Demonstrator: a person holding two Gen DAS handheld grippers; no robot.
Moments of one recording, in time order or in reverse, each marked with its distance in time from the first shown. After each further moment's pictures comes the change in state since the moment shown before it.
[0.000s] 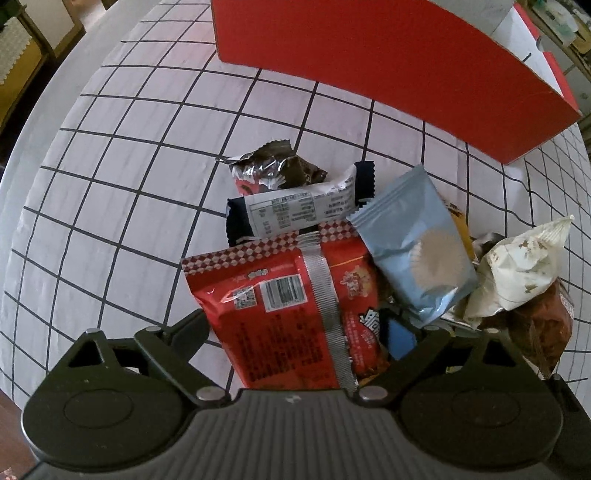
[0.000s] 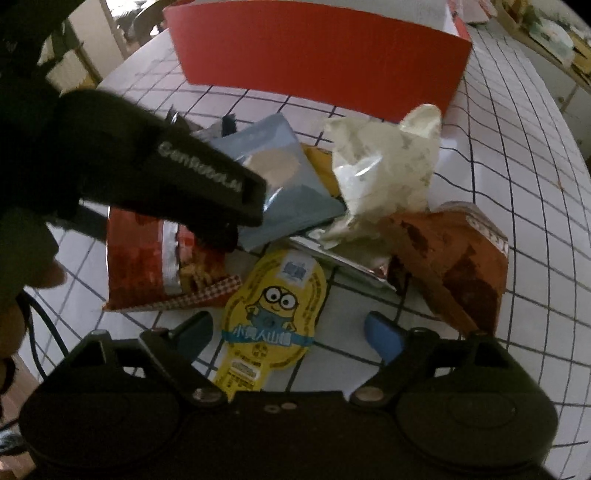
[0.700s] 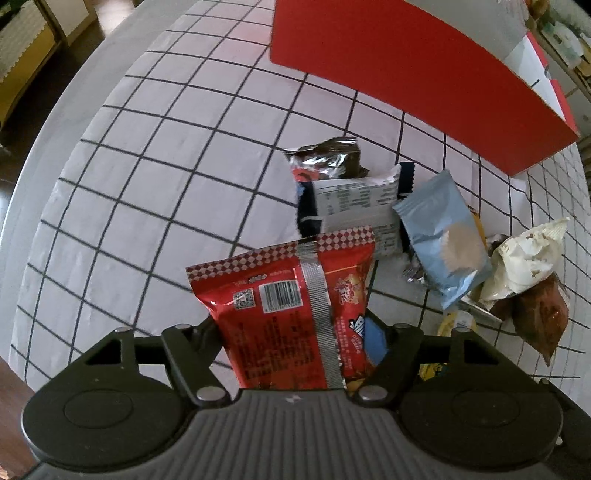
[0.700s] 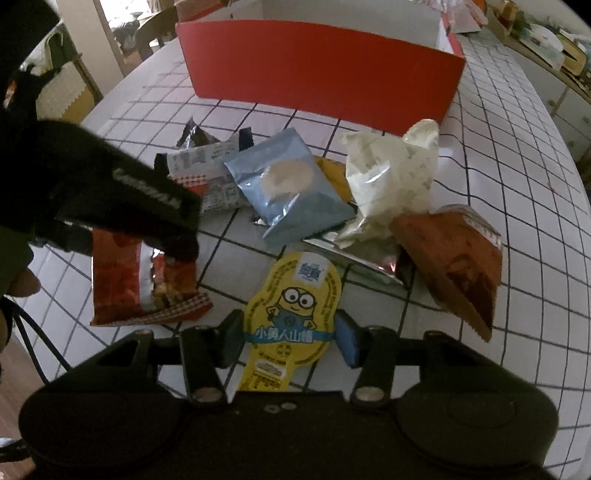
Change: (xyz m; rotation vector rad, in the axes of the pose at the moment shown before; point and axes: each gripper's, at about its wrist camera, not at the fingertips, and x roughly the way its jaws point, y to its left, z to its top) left arm -0.015 0.031 -0.016 -0.064 -0.023 -0.030; right arm -0.027 0.012 -0.012 0.056 -0.054 0.014
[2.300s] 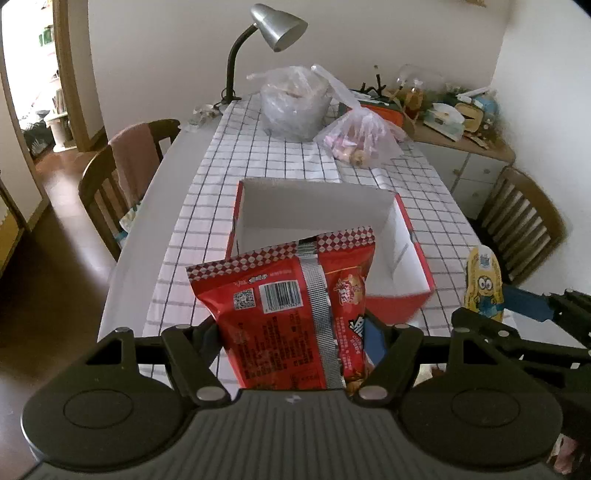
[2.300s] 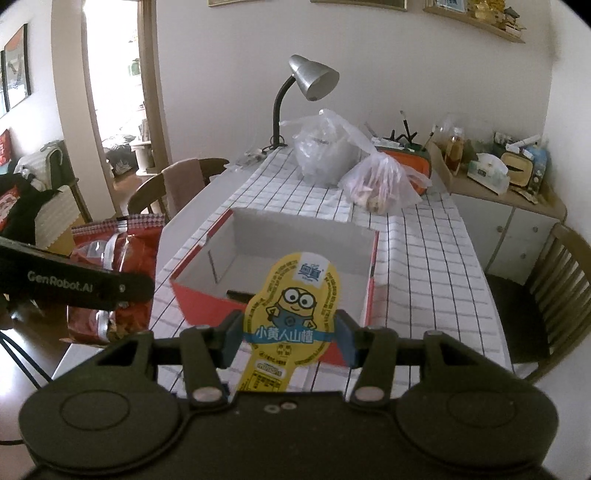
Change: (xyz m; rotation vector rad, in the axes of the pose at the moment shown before) left arm -0.185 -0.027 0.059 0.325 -0.486 -0.097; right arm -0.137 -0.035 0.114 0.007 -0.451 -0.066
